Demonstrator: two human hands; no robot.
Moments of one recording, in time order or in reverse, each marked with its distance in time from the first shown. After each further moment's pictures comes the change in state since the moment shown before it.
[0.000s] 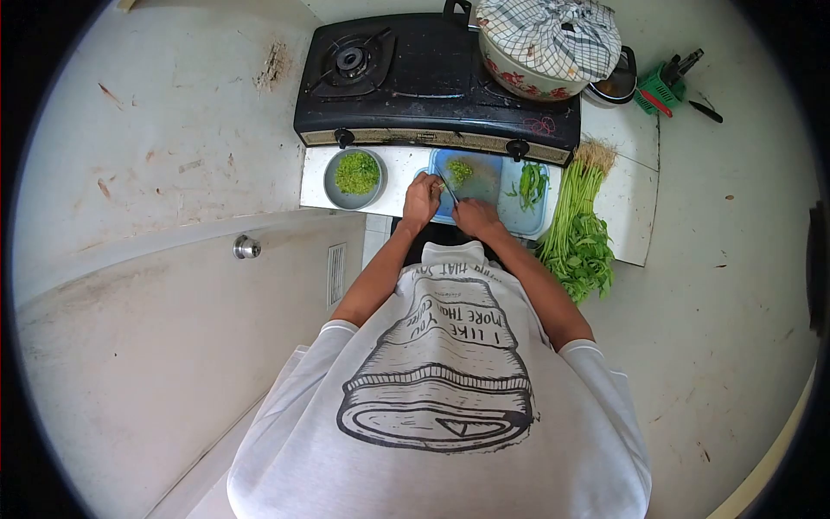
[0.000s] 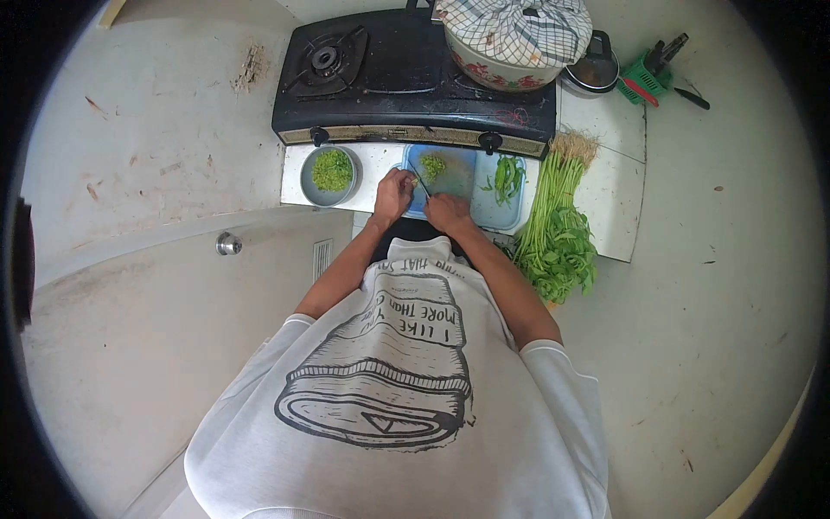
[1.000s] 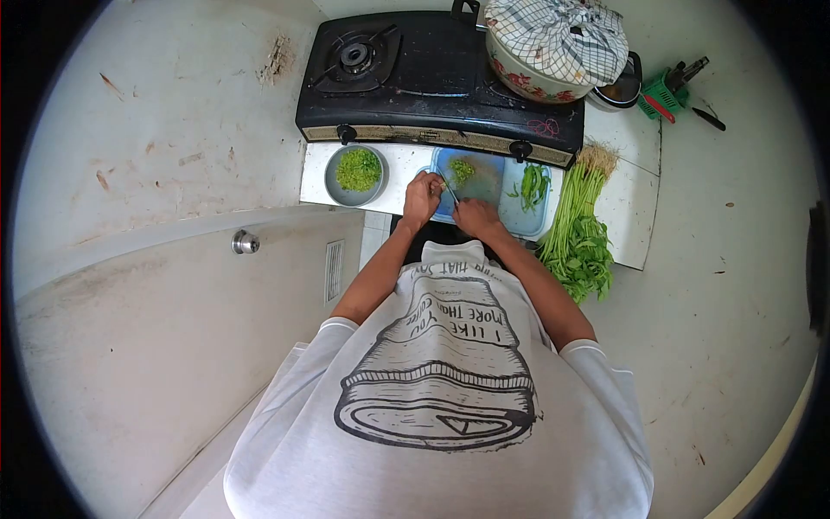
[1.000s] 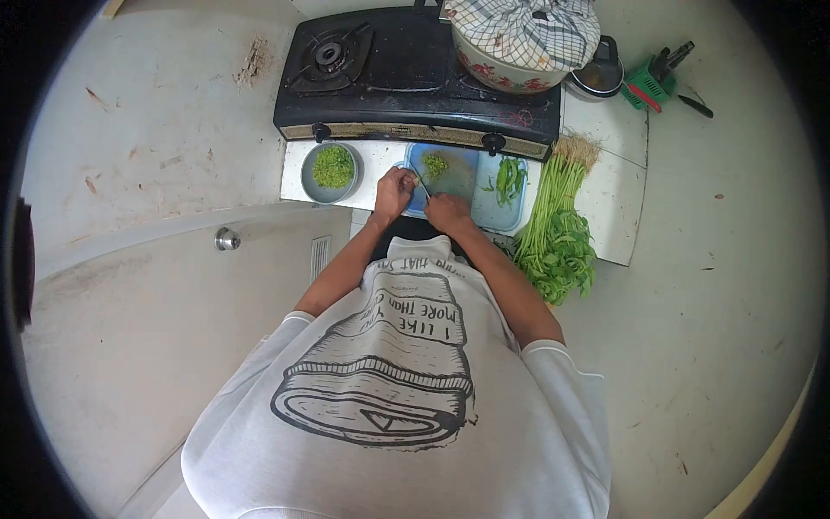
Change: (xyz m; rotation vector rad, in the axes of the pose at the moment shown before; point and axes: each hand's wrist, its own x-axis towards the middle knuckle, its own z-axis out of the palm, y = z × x) left_hand -0.001 -0.005 0.000 -0.046 0.030 -0.036; right_hand -0.001 -0.007 -0.007 -0.075 -0.014 -0.004
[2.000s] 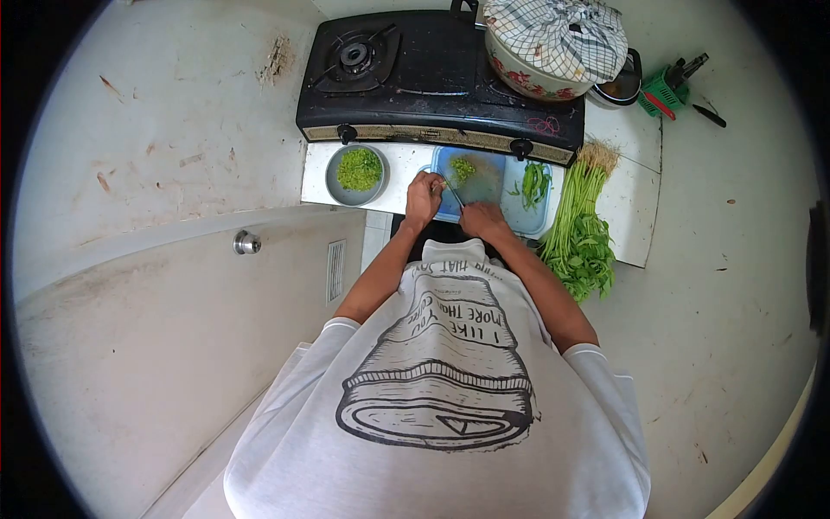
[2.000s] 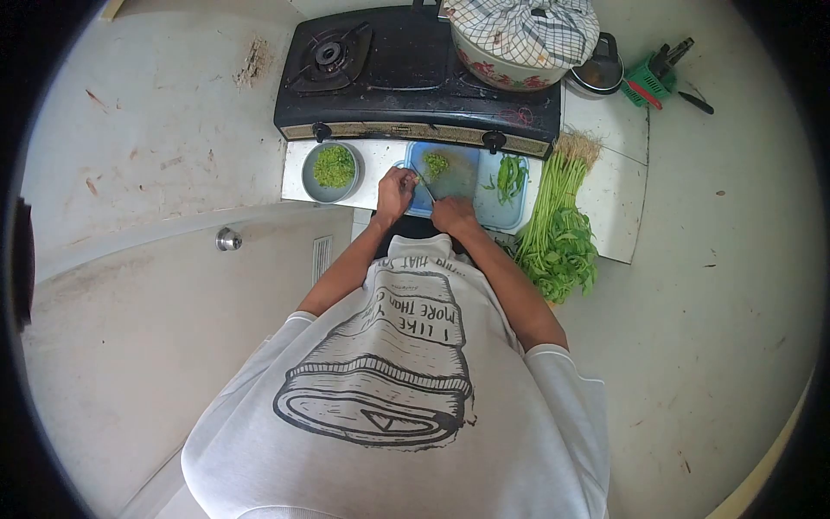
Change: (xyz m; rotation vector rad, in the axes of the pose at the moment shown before) left_hand -0.003 -0.001 0.004 0.026 0.037 -0.009; right_hand -0.008 0.000 -0.006 -0.092 -0.106 0.035
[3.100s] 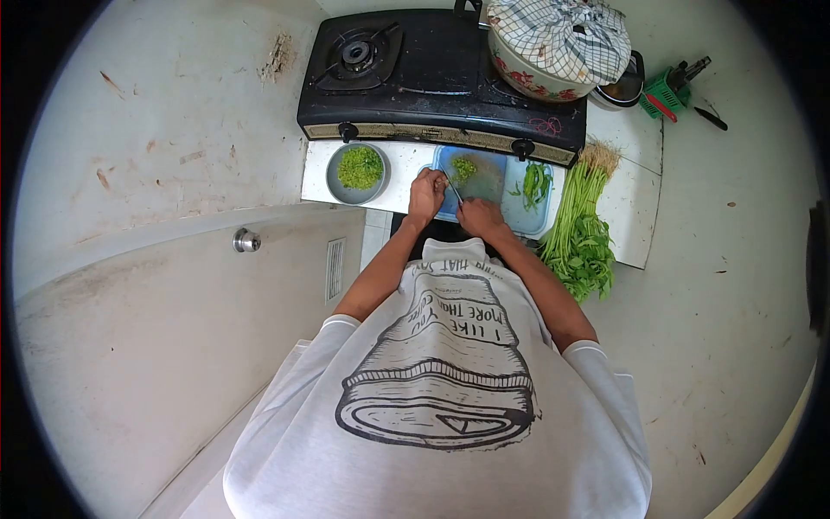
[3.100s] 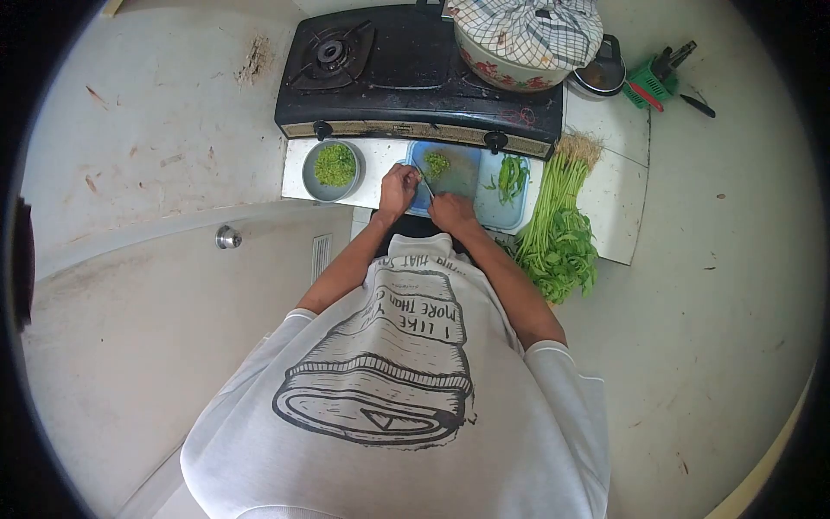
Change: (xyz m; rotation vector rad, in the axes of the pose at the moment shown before) left_hand 0.006 0.001 0.002 0.026 -0.021 0.016; right_hand 0.002 0.002 0.006 0.098 0.144 -0.045
